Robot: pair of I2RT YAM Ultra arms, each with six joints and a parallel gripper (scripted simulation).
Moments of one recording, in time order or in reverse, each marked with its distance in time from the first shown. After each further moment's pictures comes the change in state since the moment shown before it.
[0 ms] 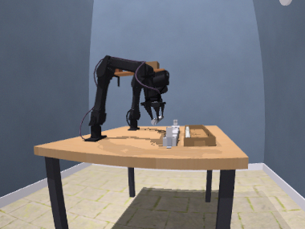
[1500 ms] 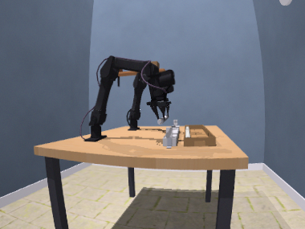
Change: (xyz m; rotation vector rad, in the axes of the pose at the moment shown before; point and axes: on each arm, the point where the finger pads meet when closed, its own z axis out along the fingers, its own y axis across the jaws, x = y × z) left arm -0.001 0.036 0.005 -0.002 -0.007 0.020; right arm -0.001 0.029 0.003 -0.006 -0.006 0.020
